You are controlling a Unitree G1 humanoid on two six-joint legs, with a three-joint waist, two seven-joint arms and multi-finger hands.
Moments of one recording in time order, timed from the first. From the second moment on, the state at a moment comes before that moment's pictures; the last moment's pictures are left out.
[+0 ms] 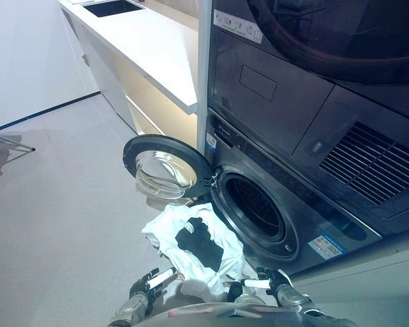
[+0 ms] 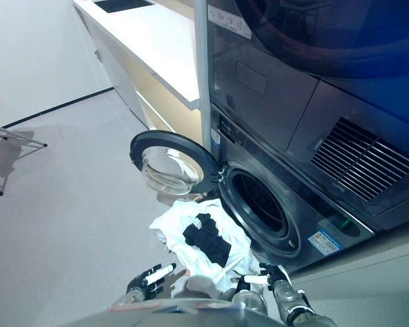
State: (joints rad) left arm -0.02 0.10 -0.08 1.27 -0.36 -0.11 -0.01; right arm -0.07 -0.18 0.17 1.29 0.03 -0.08 -0.06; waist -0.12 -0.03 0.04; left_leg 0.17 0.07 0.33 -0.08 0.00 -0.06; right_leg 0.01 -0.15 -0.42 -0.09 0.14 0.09
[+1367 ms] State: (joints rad) left arm -0.12 0.21 -0.12 0.54 -0.48 -0.24 0.11; right arm -0.46 -0.26 0.33 0.94 0.03 -0.11 -0.13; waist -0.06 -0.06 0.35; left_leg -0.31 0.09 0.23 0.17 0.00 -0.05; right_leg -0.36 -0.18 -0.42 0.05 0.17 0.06
